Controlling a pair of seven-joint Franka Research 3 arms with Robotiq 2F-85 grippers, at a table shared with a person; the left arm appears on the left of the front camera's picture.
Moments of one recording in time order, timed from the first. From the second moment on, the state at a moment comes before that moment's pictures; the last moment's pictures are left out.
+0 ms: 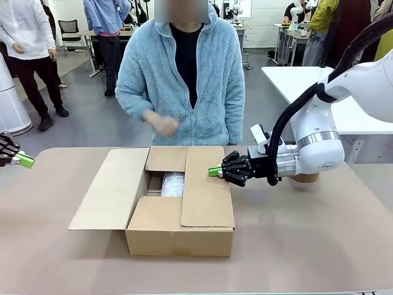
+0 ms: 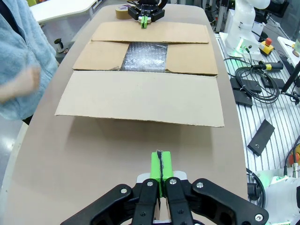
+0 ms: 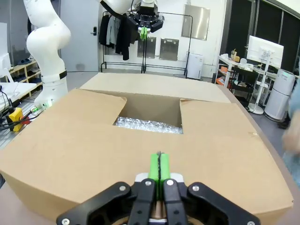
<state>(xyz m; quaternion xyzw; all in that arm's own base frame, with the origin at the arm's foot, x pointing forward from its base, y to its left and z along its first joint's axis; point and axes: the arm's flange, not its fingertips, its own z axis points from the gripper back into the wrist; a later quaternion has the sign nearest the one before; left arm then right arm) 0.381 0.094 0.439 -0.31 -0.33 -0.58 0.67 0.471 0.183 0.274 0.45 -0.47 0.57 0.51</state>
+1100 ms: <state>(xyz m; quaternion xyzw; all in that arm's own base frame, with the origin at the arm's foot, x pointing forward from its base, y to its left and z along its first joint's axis) 0.402 0.070 0.386 -0.29 -0.29 -0.60 0.69 0.471 0.183 0.274 0.45 -0.47 0.57 0.51</state>
